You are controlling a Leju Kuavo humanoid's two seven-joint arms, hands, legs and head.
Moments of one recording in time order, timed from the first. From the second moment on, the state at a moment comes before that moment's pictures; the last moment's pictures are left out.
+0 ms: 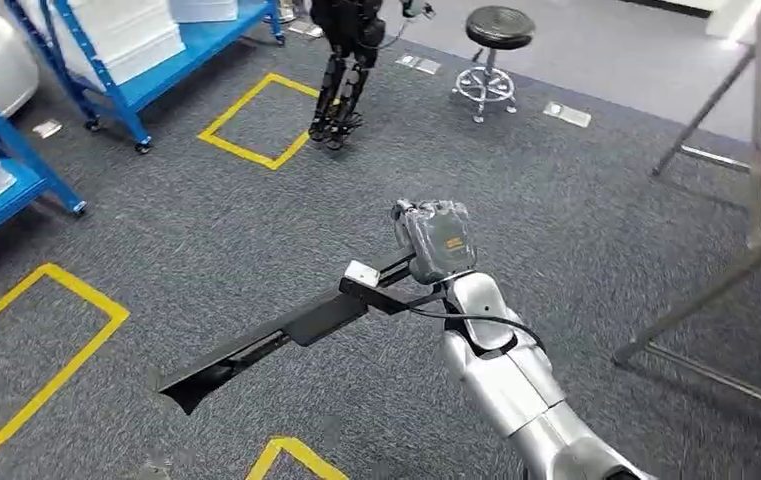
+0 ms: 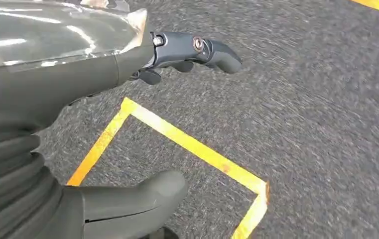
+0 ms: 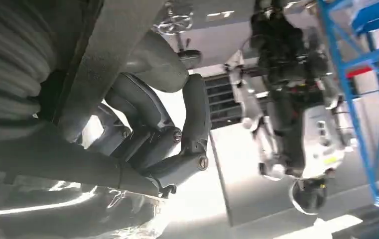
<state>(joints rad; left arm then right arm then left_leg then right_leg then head) -0.17 -0.03 0.30 -0.23 -0.10 0.51 -0.44 -0.50 0.01 0.49 -1.16 1.26 -0.41 -0.06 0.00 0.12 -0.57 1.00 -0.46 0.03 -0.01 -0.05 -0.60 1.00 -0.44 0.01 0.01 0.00</state>
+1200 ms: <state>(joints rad) -0.15 -0.03 0.33 -0.23 -0.09 0.50 -0.47 -0.53 0.02 0.49 -1.15 1.28 -0.40 -0.07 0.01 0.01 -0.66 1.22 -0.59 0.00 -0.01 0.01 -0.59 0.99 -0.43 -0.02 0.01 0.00</state>
